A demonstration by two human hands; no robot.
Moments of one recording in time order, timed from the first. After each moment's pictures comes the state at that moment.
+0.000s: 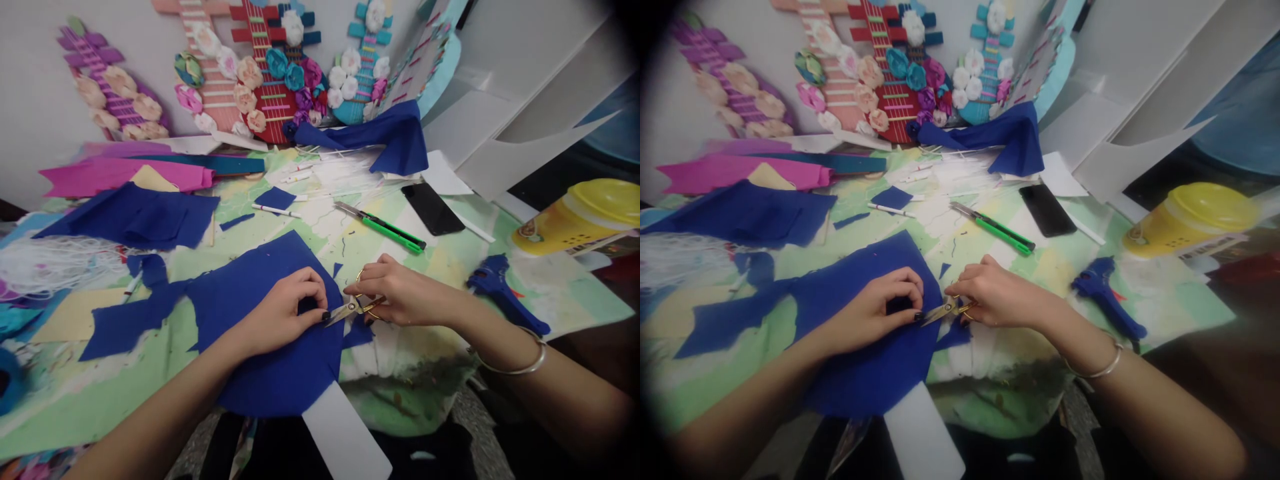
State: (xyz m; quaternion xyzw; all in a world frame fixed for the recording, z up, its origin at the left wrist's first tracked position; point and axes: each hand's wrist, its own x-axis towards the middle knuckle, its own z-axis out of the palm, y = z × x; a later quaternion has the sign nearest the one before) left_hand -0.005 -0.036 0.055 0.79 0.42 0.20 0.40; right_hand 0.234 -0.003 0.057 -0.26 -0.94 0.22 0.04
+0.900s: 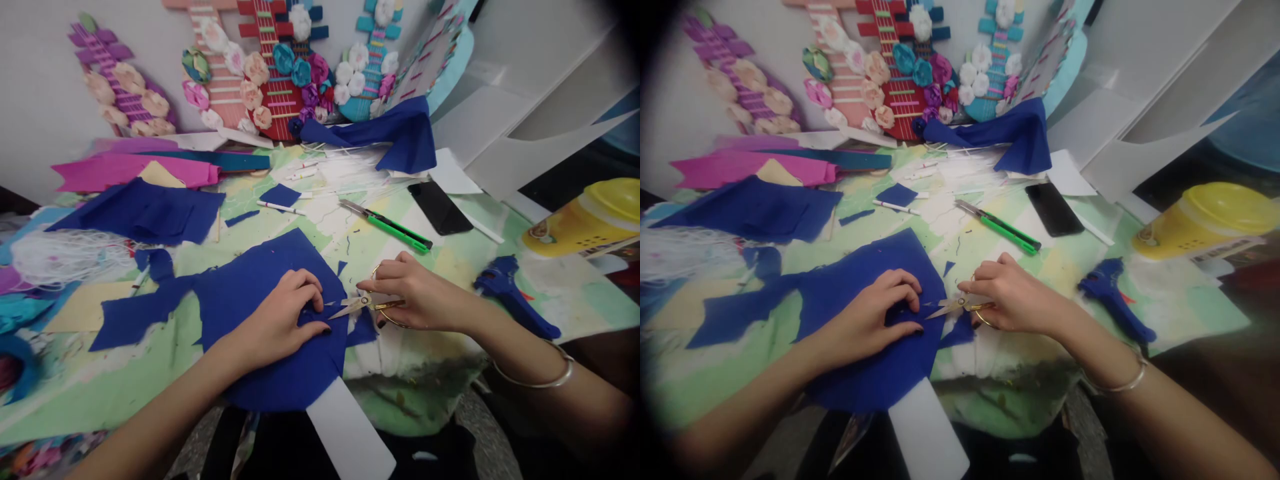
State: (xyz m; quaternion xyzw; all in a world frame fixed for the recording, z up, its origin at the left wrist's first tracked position) left_hand -0.012 -0.052 0.055 0.83 0.45 0.15 0.30; right_hand 0.248 -0.010 0.052 -0.29 -0.94 0.17 0.05
